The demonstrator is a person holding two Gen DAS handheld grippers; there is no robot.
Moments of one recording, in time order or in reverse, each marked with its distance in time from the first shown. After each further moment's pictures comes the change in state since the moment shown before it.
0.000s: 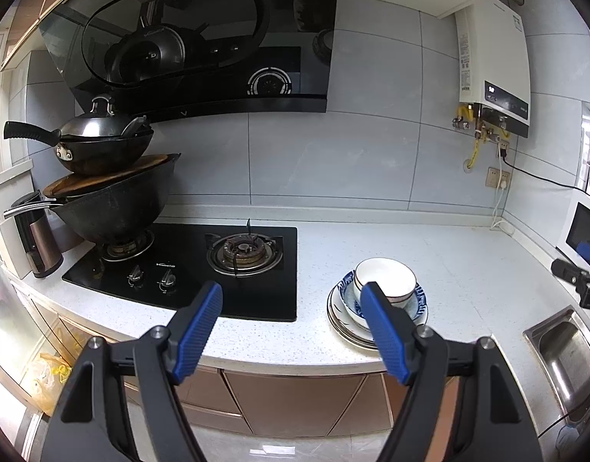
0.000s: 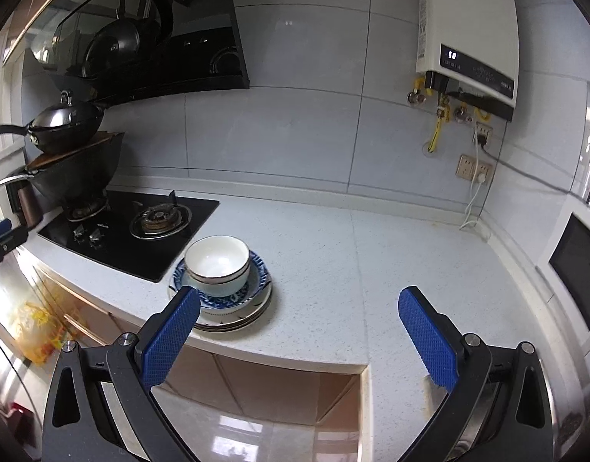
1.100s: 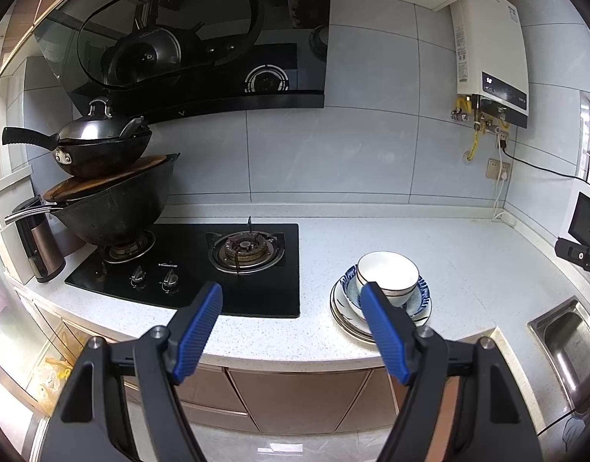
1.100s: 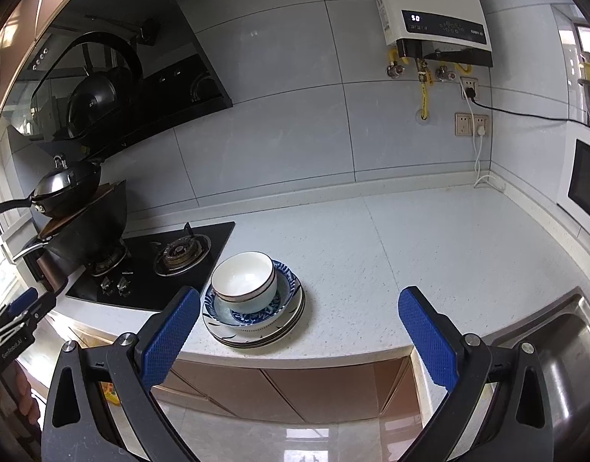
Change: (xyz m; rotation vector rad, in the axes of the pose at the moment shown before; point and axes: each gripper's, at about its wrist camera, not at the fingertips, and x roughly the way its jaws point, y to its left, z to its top) left arm 0.006 -0.001 -0.002 0.029 0.008 0.006; right arm 0.007 -0.016 -0.011 0.296 0.015 0.146
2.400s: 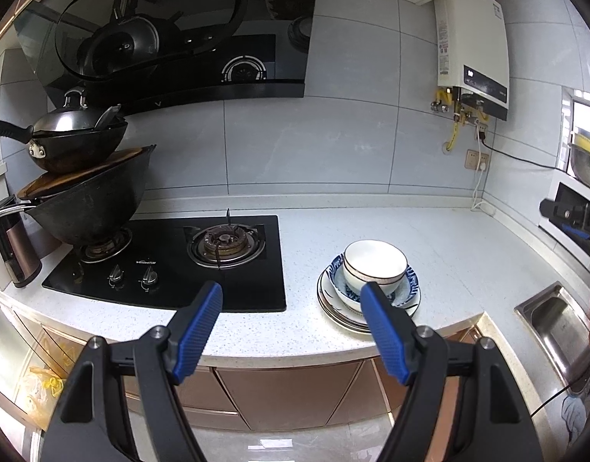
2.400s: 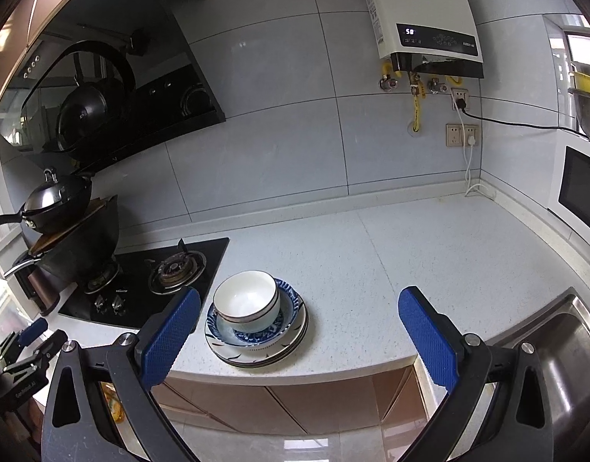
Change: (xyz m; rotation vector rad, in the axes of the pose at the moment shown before) left arm 0.016 0.021 -0.007 0.016 0.026 -0.116; right arm 0.004 0.029 0.012 -0.010 -0.037 -0.065
